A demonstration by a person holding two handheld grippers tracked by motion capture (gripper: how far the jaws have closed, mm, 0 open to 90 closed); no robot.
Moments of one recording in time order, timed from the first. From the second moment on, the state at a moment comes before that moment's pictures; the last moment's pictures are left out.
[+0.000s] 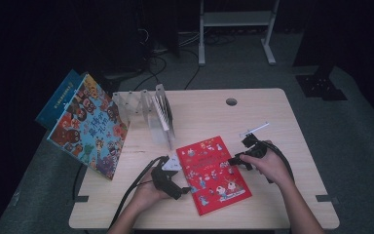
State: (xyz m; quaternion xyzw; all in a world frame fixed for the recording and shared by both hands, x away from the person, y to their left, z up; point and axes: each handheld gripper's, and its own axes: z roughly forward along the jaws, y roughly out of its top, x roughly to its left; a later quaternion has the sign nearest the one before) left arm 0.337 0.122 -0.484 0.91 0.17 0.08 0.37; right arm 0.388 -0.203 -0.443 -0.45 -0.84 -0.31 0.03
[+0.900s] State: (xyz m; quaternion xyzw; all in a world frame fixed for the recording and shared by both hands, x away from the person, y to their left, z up) left arm 0.337 0.121 -0.484 0.91 0.17 0.08 0.37; right arm 0.425 -0.189 -0.451 -0.47 -0.84 -0.22 0.12
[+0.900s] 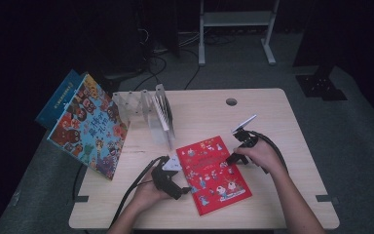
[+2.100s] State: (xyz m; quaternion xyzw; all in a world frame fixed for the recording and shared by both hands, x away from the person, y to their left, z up) left arm 0.337 0.121 -0.485 0.91 0.17 0.08 0.38; right arm 0.418 -0.161 -0.395 -0.40 -0.85 -0.28 0.19
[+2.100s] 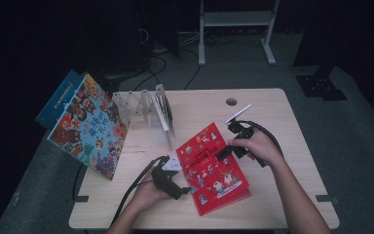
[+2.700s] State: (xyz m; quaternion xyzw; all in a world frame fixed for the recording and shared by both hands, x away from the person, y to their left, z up) left arm 0.337 0.121 -0.484 0.91 0.17 0.08 0.37; right arm 0.417 -0.138 -0.363 -0.39 -0.86 -0.28 0.18
